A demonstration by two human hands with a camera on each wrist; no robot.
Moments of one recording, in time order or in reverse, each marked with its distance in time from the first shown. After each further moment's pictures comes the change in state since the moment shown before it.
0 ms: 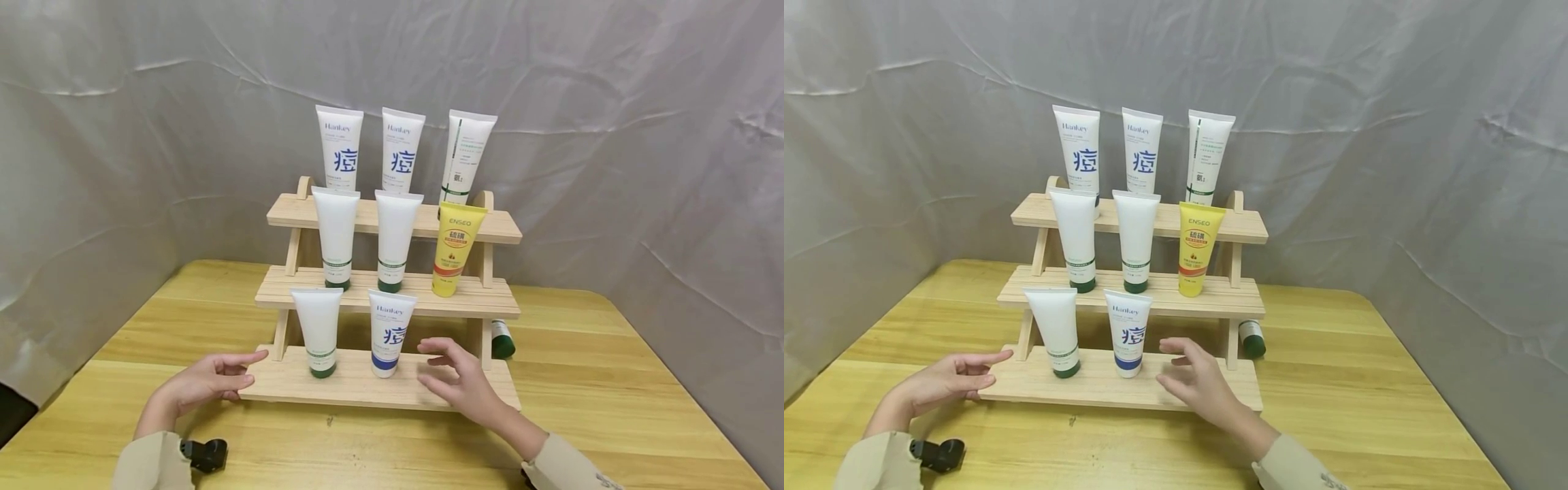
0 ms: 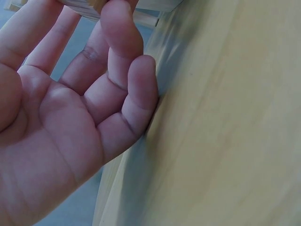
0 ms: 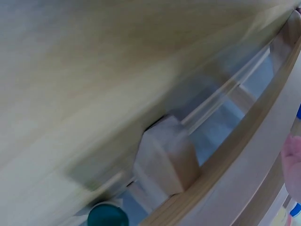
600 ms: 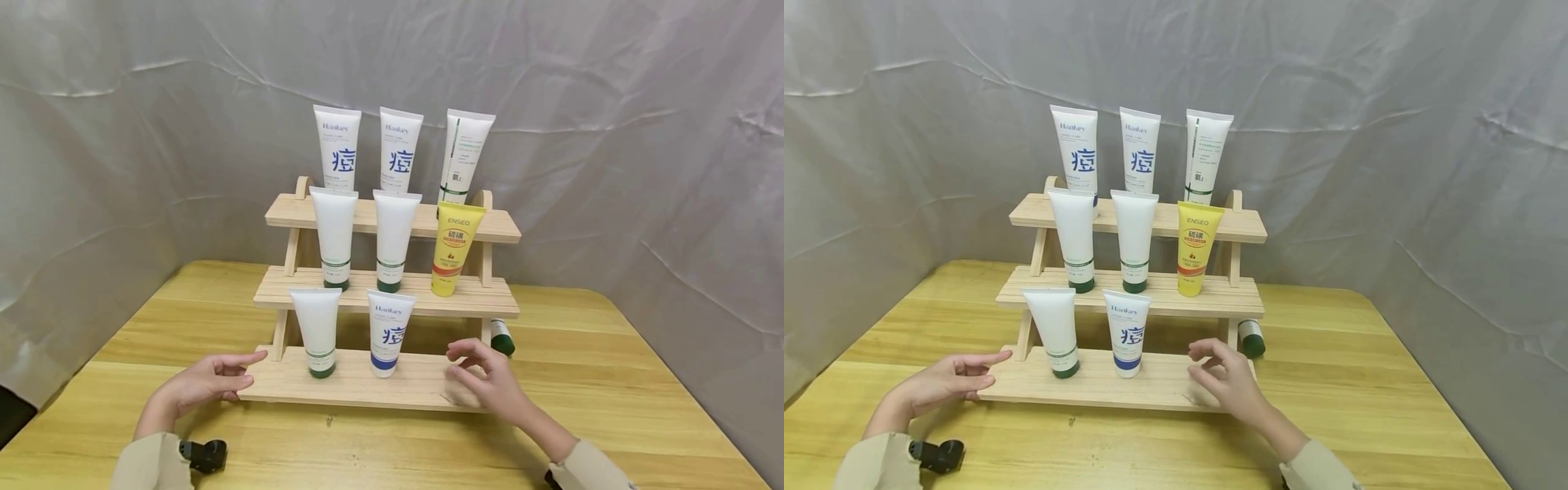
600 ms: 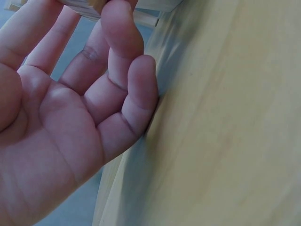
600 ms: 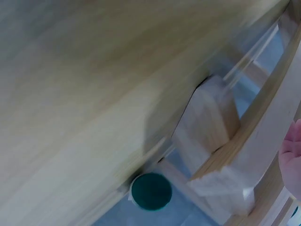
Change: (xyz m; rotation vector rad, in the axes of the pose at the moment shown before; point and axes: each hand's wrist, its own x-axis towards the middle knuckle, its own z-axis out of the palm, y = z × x) left_hand 0.000 -0.001 0.000 0.003 0.000 -0.001; right_hand -0.017 0.011 -0.031 0.016 0.055 0.027
